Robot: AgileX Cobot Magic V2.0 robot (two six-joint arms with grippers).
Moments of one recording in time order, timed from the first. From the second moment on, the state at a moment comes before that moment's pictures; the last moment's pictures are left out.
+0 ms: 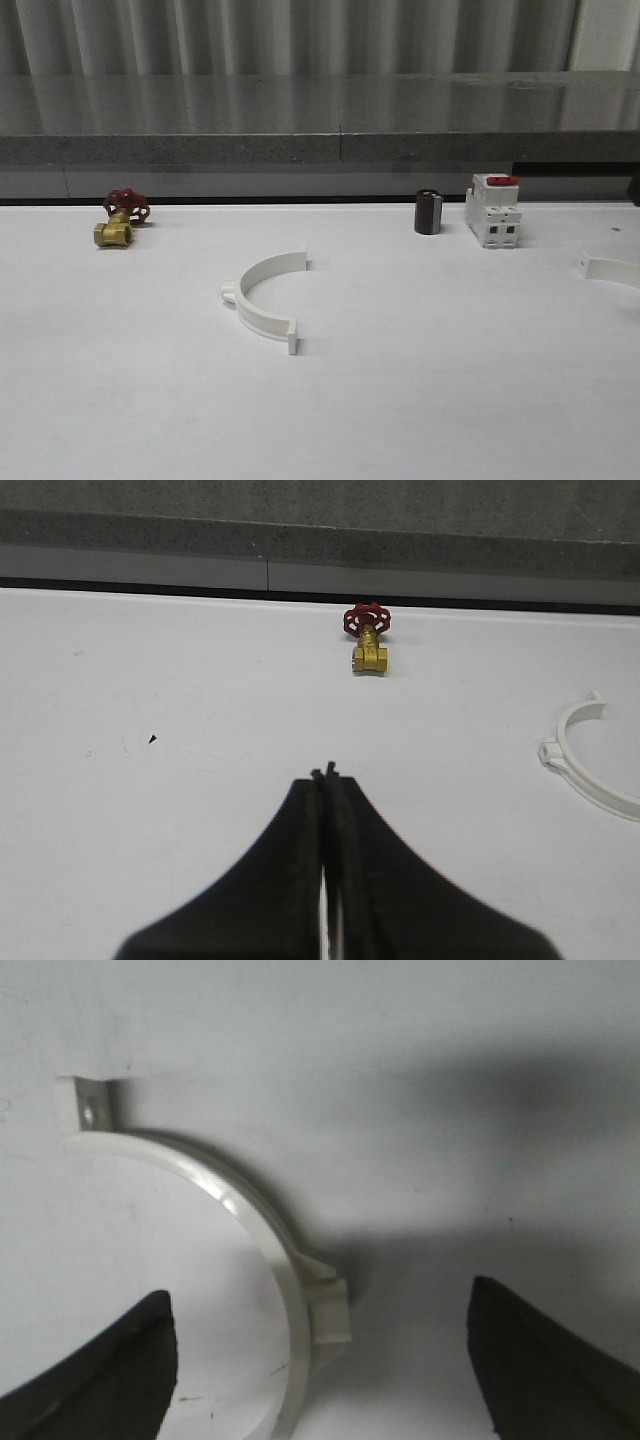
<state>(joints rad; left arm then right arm) -0.01 0.25 -0.42 -0.11 0.62 -0.01 -0.15 1.79 -1.09 0.06 0.60 0.00</state>
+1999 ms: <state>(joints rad) -0.01 0.25 -0.42 -0.11 0.62 -0.01 0.37 1.94 -1.43 -0.12 0.82 0.58</state>
